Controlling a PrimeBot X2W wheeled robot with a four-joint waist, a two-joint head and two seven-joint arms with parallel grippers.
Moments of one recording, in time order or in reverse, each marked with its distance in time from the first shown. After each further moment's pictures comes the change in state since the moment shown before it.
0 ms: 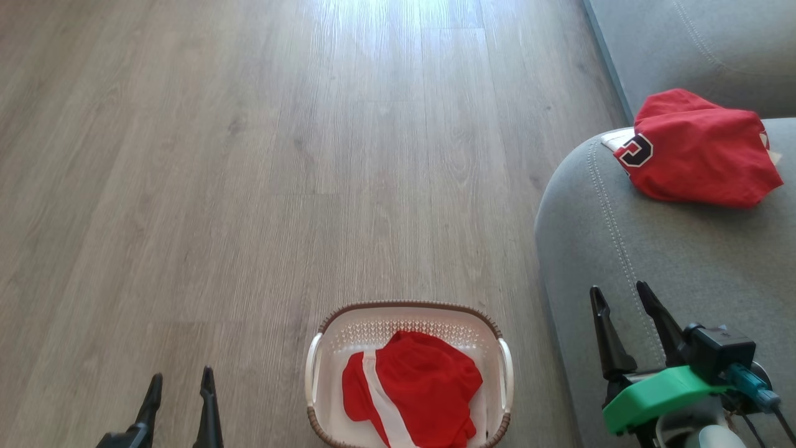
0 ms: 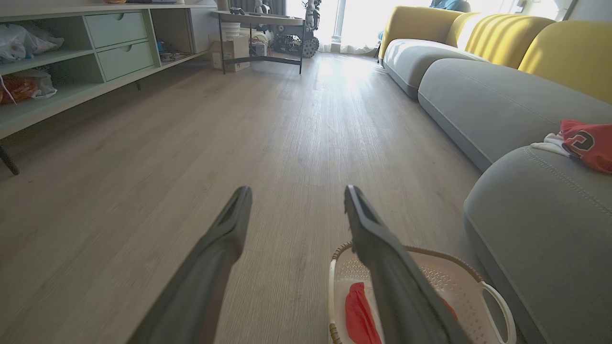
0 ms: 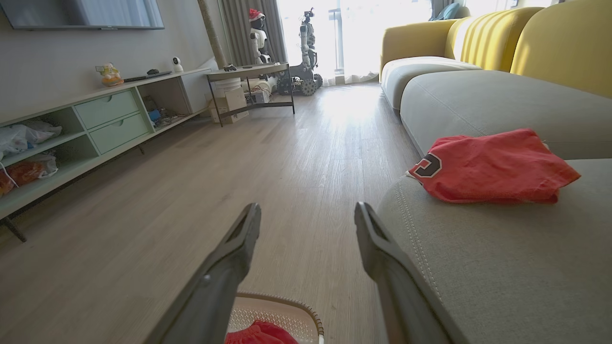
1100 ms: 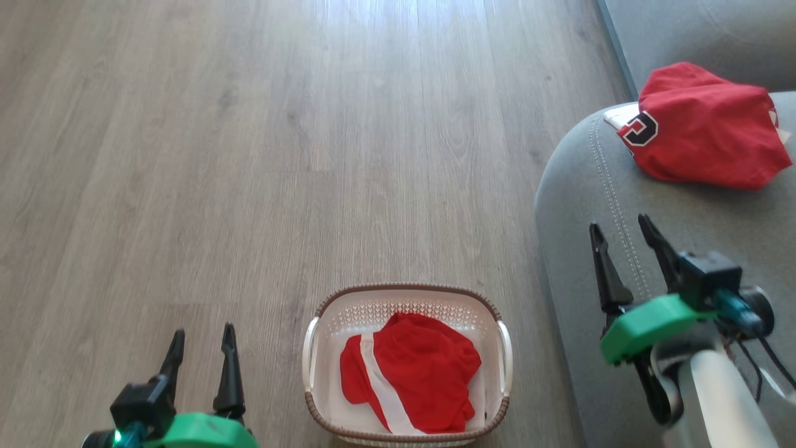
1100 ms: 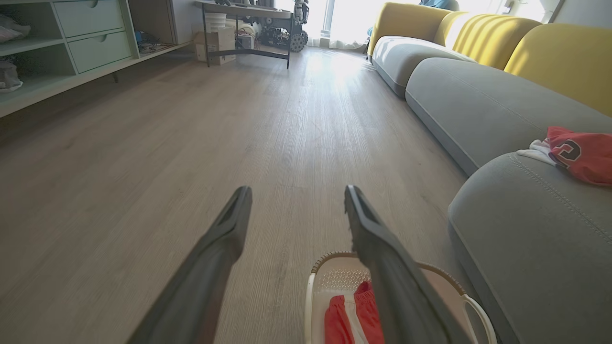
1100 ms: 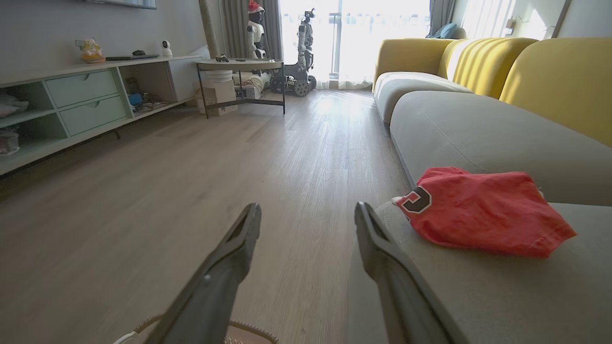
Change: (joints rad) left arm -0.177 0.013 -0.122 0.048 -0.091 0.055 0.000; right arm -0.255 -0.011 -0.023 0.178 -0.128 0.000 0.001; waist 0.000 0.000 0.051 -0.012
